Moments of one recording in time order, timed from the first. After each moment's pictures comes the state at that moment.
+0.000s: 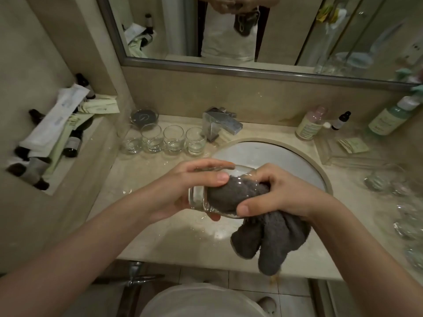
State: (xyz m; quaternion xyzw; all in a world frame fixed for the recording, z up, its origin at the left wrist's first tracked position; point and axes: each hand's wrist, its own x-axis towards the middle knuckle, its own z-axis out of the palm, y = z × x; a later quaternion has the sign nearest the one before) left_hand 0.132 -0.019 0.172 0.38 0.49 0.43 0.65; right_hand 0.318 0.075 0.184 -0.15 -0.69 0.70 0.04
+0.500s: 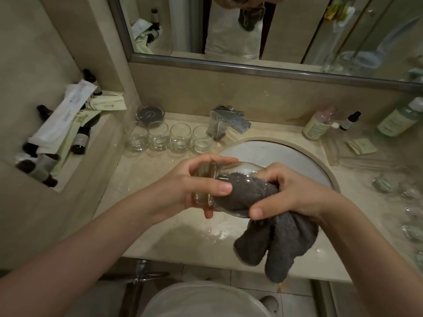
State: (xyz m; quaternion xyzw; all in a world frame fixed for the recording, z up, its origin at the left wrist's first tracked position) left_hand 0.114 -0.027 0.163 0.39 0.47 0.46 0.65; right_hand 0.305 0.078 0.180 -0.15 -0.67 0.73 0.01
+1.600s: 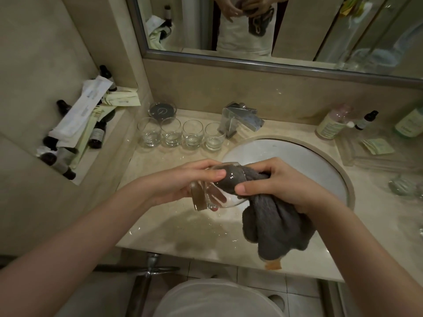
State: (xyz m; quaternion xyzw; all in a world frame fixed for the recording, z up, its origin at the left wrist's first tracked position) left_hand 0.070 -0.020 0.132 0.39 0.57 0.32 0.65; right_hand 0.275 0.074 0.159 -0.32 -0.68 0.66 0.04
